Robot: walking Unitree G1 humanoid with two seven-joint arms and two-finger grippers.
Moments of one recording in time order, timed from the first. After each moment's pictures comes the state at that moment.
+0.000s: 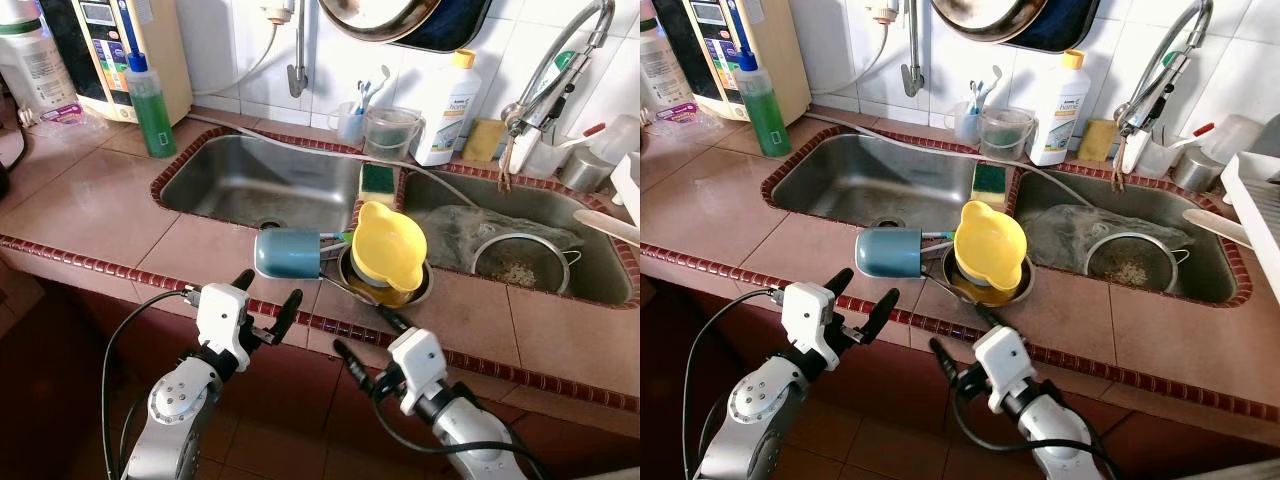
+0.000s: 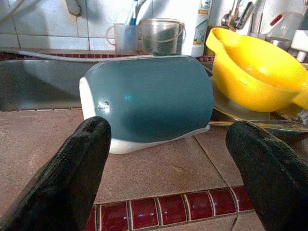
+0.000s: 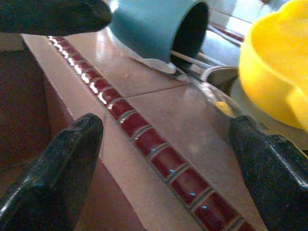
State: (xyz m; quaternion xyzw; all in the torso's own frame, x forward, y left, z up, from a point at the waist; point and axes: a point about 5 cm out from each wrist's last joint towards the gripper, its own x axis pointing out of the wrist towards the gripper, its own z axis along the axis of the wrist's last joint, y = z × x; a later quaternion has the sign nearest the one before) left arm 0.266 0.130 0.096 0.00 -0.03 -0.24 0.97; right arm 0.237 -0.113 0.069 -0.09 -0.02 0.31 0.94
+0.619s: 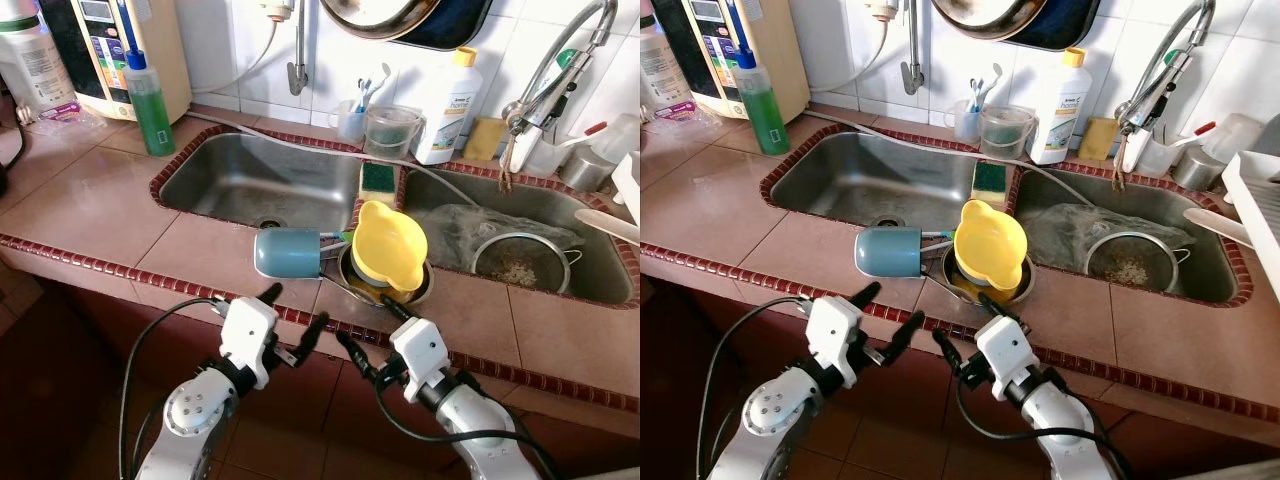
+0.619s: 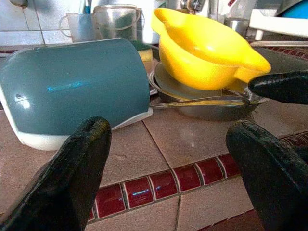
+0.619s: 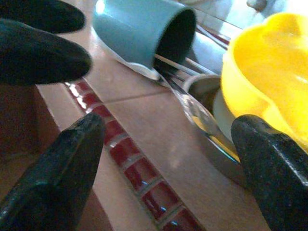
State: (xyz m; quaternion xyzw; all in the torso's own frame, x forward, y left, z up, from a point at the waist) left arm 0.252 0.106 0.092 0.03 -0.02 -0.31 0.95; right arm 0.250 -0.121 0.077 -0.13 -0.03 0.30 0.94
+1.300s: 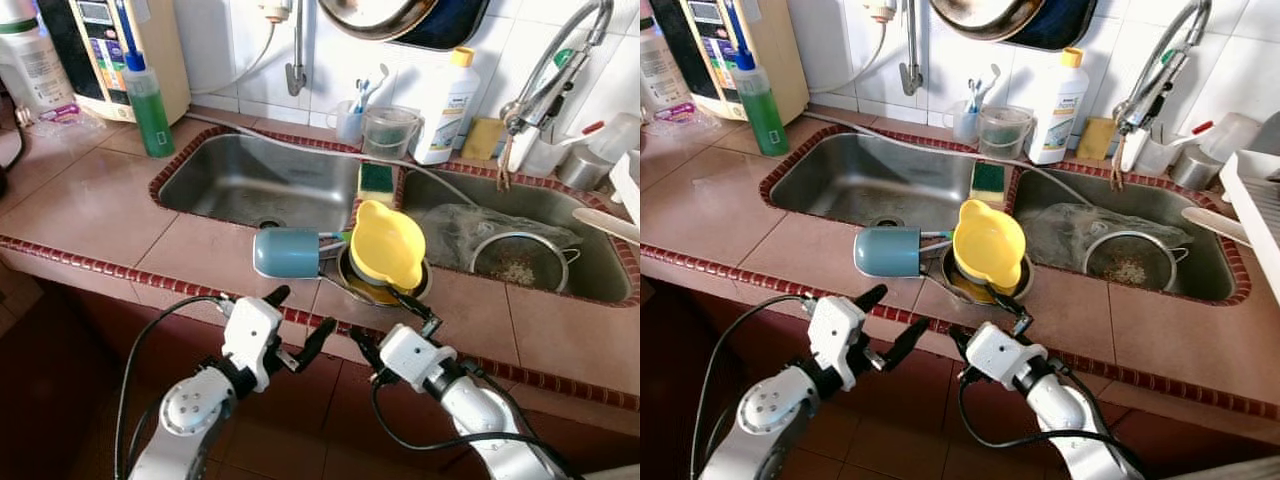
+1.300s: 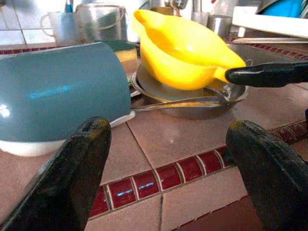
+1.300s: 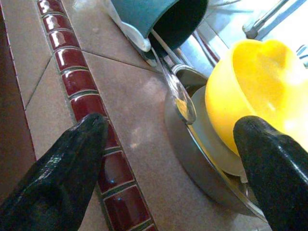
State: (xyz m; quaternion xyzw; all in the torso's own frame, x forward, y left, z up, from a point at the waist) left arm 0.249 0.108 0.099 0.03 0.00 -0.33 0.94; right arm 0.262 -0.130 0.073 -0.33 -0.07 0.29 0.90
